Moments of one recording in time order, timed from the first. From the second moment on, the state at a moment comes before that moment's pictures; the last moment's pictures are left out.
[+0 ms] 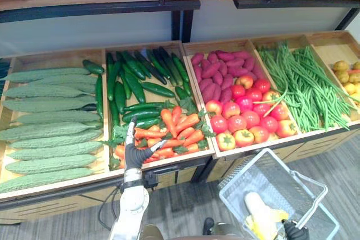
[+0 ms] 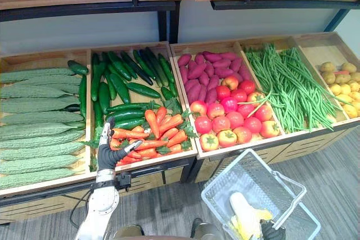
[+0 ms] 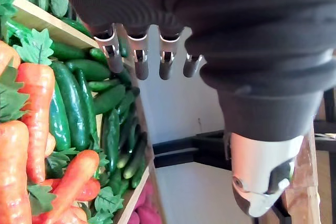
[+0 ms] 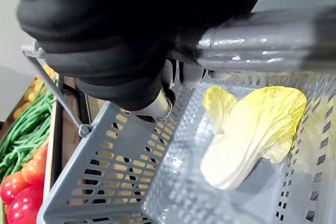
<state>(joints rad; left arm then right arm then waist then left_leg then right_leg) 0.22 0.09 -0.12 -0.15 0.37 -0.15 0.35 0.44 0.03 -0.34 0.41 0.20 -0.08 -0.29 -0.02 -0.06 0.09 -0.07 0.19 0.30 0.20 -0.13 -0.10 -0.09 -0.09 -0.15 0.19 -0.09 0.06</state>
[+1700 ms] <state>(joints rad) -0.32 0.47 -0.15 0.43 0.88 -0.02 0.28 0.17 -0.09 -0.30 0.44 0.12 -0.11 -0.19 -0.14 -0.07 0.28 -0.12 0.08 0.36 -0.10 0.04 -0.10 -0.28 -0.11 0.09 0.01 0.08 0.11</state>
